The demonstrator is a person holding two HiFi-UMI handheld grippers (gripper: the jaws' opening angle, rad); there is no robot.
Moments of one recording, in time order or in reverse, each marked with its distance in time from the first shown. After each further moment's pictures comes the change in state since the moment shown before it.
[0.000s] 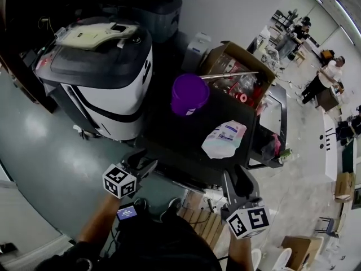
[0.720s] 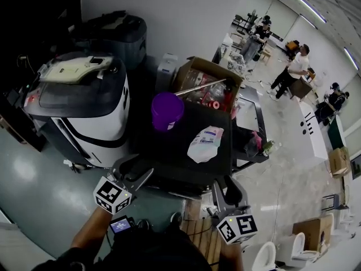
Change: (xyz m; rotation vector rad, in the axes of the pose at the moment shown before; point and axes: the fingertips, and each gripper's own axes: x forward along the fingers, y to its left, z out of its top) left arm -0.043 -0.069 0.122 0.360 -0.126 -0.156; right arm -0.068 0.035 0.012 0.029 -0.122 -0.196
